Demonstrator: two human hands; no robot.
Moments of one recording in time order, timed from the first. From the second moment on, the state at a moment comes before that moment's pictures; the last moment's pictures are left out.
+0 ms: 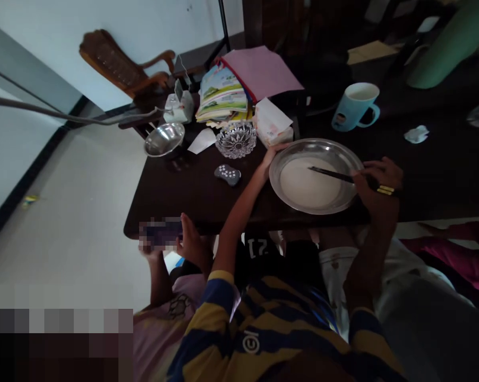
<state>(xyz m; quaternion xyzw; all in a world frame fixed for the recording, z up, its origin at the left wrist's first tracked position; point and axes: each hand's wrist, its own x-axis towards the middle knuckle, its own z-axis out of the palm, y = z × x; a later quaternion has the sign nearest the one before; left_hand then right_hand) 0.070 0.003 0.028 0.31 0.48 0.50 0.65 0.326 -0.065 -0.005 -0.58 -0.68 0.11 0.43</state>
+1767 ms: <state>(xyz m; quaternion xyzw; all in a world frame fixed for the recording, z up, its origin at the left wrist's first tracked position) 0.291 -0.092 0.023 -0.20 0.41 0.71 0.54 0.353 -0.069 0.011 -0.34 -0.88 0.23 0.22</state>
